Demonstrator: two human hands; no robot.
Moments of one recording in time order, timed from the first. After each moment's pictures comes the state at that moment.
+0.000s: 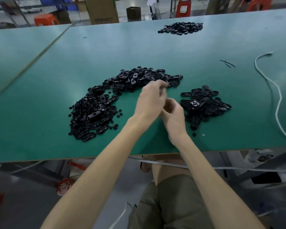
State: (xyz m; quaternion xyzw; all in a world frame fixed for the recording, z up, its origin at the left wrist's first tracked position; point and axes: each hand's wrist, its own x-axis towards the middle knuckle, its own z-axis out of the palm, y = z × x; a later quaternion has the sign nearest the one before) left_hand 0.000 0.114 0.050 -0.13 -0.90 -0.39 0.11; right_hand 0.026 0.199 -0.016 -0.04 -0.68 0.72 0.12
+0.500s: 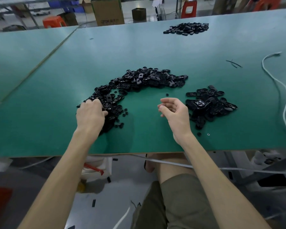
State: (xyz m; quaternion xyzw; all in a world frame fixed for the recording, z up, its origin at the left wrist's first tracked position) left_hand 0.014 -0.050 0.034 0.11 -0.99 -0.06 0.06; right_hand 0.025 0.201 -0.018 -0.05 -0.67 0.74 0.11
